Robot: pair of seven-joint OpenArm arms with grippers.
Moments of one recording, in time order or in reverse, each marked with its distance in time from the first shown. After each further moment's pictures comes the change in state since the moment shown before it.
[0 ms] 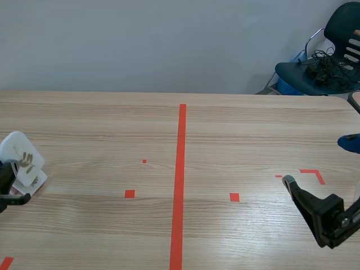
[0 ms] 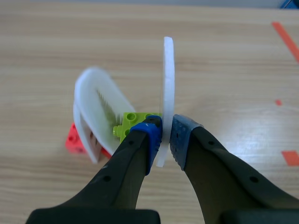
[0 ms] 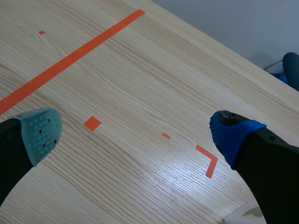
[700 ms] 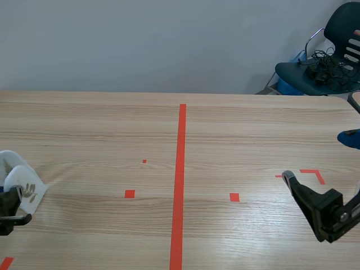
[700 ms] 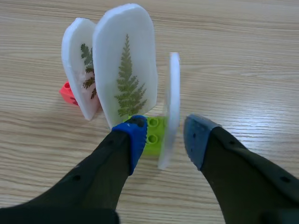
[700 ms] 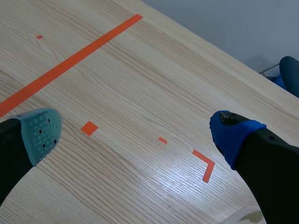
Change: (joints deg) left arm -2.6 0.0 0.5 -9.4 0.0 -0.4 -0.7; right arm 0.9 0.0 0.0 0.0 0.0 0.0 0.0
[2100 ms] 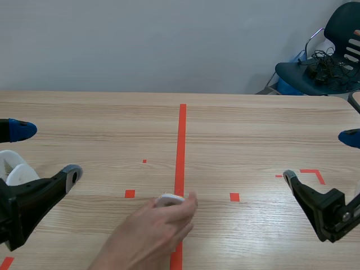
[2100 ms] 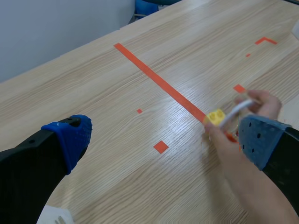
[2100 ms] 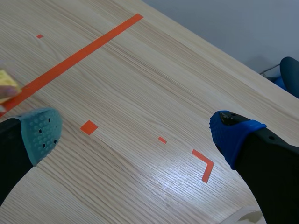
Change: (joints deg) left arm 14.3 -7.9 -3.4 37.6 0.9 -24.8 10.5; right arm 0.0 0.3 0.4 0.0 0.2 0.4 0.0
